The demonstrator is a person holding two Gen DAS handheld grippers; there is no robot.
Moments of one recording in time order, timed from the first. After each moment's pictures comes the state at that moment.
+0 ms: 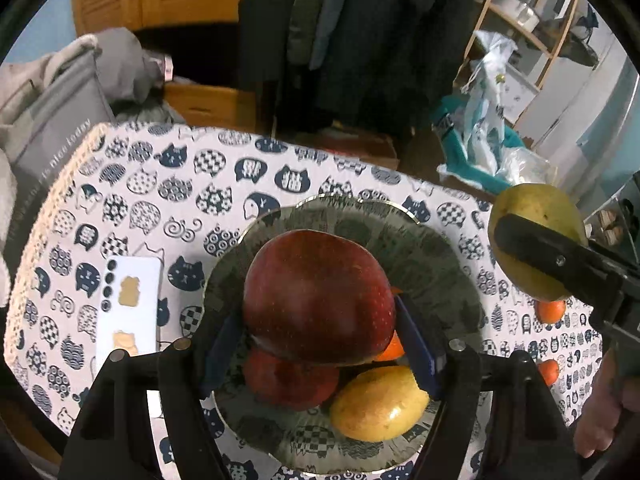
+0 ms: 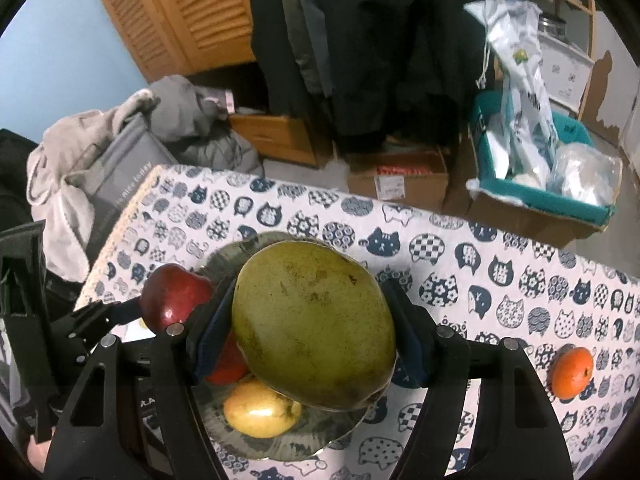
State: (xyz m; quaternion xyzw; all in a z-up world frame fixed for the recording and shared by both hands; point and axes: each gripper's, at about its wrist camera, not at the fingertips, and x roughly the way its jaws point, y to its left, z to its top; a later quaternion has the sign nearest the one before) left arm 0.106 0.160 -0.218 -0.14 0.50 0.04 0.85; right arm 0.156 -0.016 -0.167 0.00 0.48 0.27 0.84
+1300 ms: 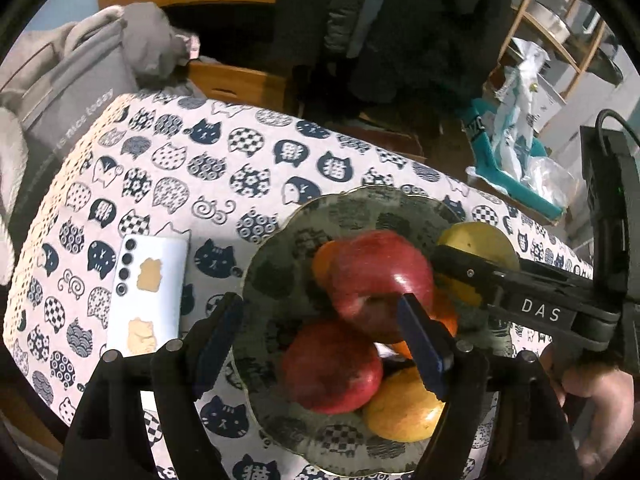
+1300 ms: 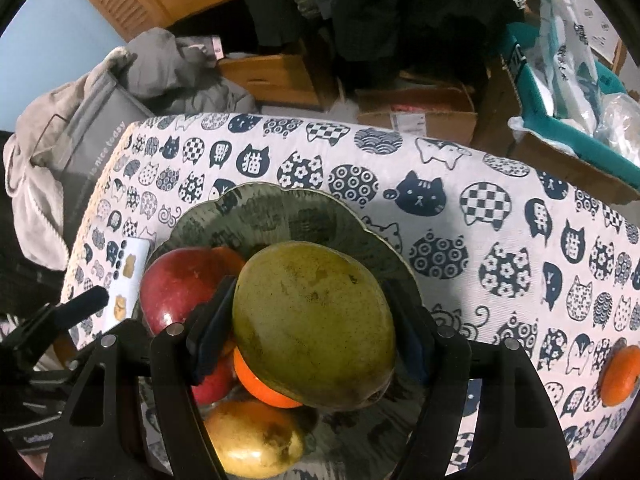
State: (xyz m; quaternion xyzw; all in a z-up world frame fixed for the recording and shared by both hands) left arm 0.100 0.192 -0.231 -0.16 0.51 0.07 0.84; right arm 0.193 0.019 -0.247 0.00 0.56 0.27 0.78
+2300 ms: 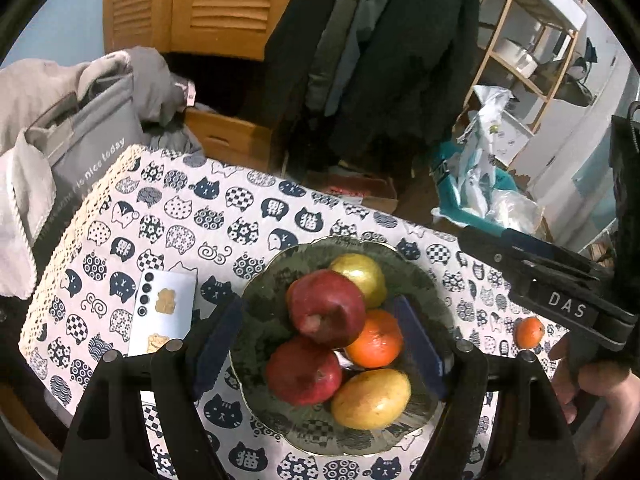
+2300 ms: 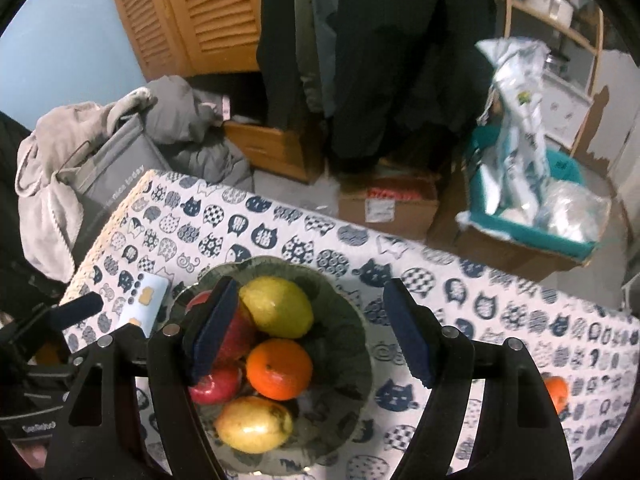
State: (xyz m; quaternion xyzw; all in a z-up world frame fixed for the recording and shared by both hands) left arm 0.071 0.180 -0.161 -0.16 0.44 0.06 0.88; right arm 0.159 0.002 -0.140 -0.05 0.44 0.25 0.86
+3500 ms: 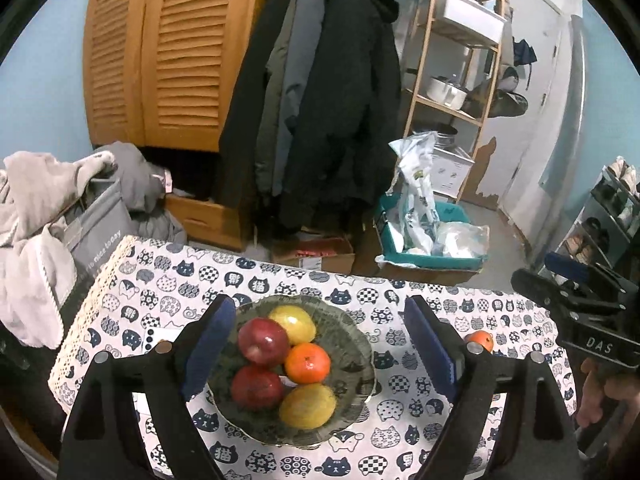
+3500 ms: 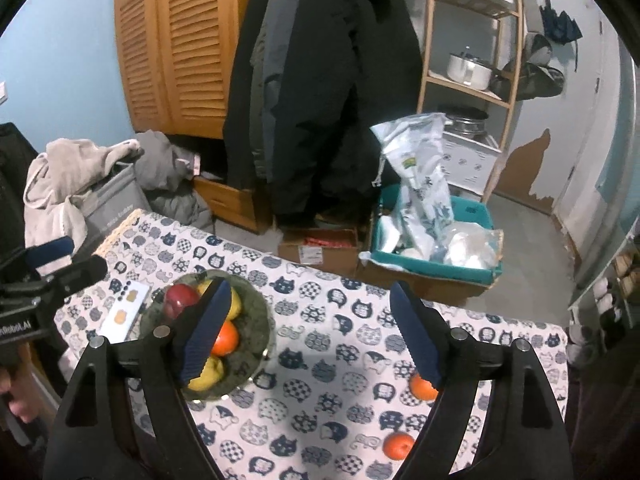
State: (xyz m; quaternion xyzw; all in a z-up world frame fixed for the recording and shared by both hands) left arm 0.020 0.100 -0.056 -0.09 0.33 0.03 0.94; right arm 0.067 -0.126 -0.039 -0.07 0.34 0.20 0.92
